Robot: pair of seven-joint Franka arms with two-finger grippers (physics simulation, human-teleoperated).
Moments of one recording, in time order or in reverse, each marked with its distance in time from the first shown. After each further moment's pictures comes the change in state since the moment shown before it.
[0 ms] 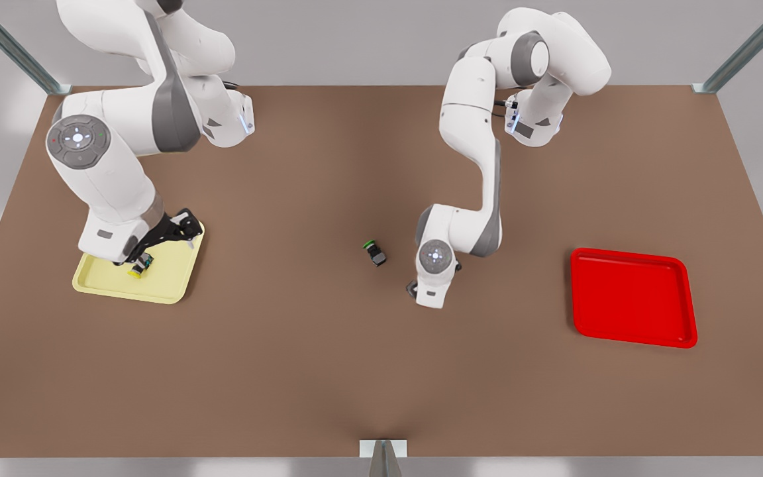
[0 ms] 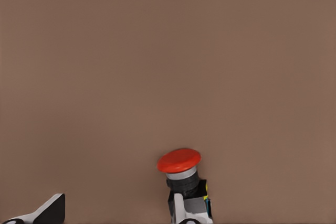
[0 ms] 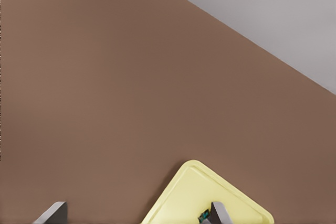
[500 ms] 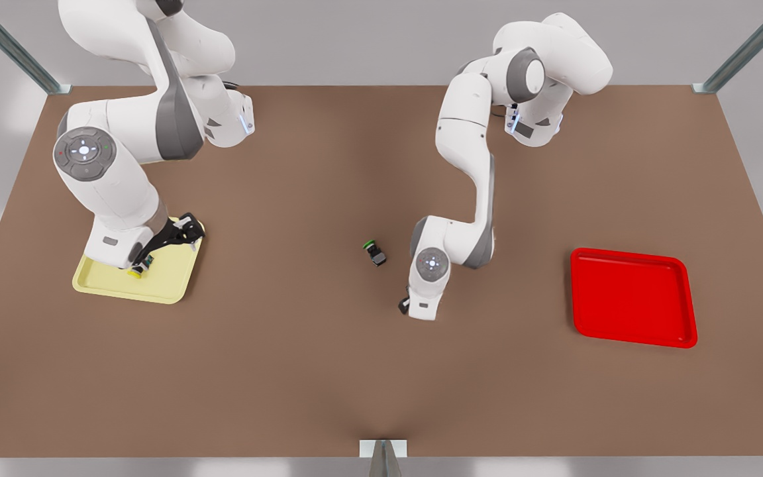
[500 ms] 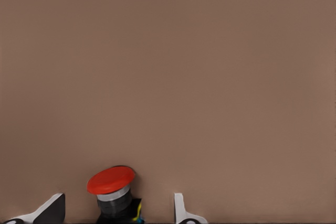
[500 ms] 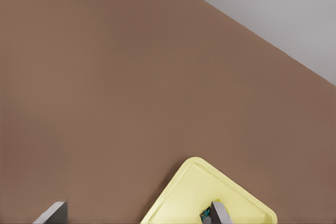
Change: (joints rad) left arm 0.061 0.100 -0.032 0.147 -0.106 0.079 -0.043; right arm -0.005 0.014 -0.001 -0.012 -0.002 -0.002 0.000
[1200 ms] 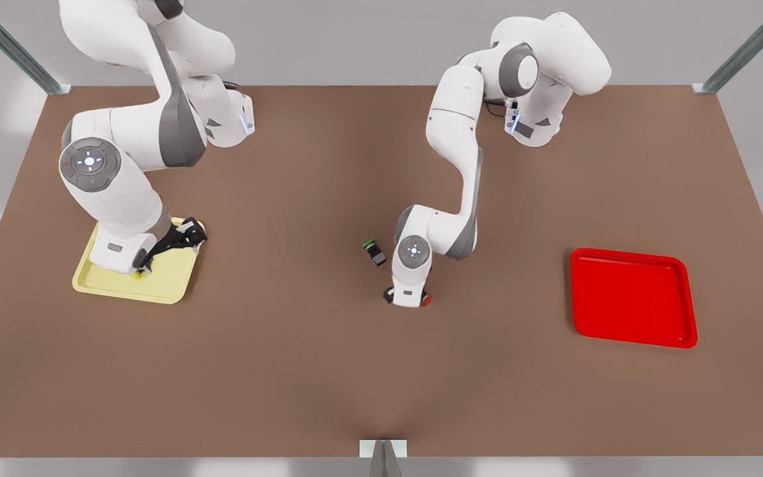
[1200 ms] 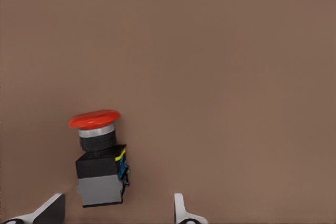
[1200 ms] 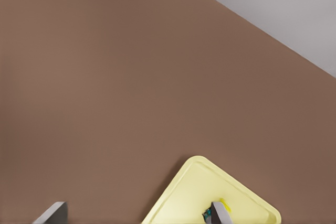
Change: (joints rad) left arm -0.064 -0.011 -0.019 -0.031 -0.006 0.011 -0.112; right arm 0.003 0.018 -0.002 -0.002 0.000 0.000 0.007
